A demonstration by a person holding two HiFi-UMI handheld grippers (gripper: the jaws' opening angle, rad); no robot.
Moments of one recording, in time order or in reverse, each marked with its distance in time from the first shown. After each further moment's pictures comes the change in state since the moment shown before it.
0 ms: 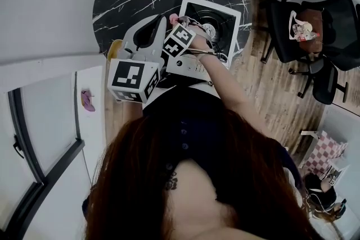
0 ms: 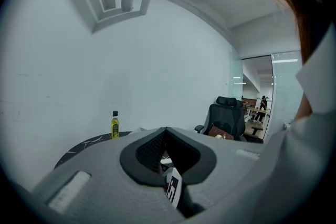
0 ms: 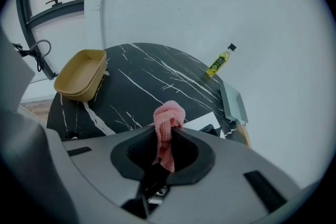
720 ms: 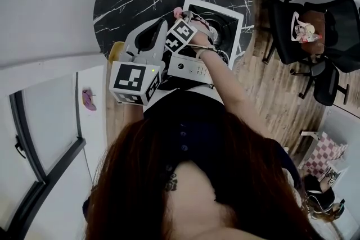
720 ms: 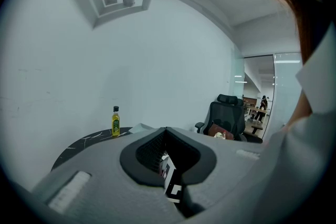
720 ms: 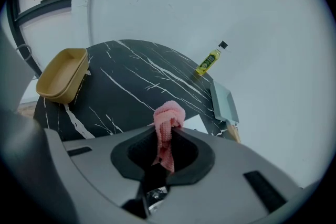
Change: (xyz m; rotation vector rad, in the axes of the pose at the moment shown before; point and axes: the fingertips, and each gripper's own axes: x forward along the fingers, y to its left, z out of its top) left arm 0.010 0.006 -0.010 -0.017 0.041 0.003; right arm 0.014 -0.035 0.006 0.030 0.023 -0.085
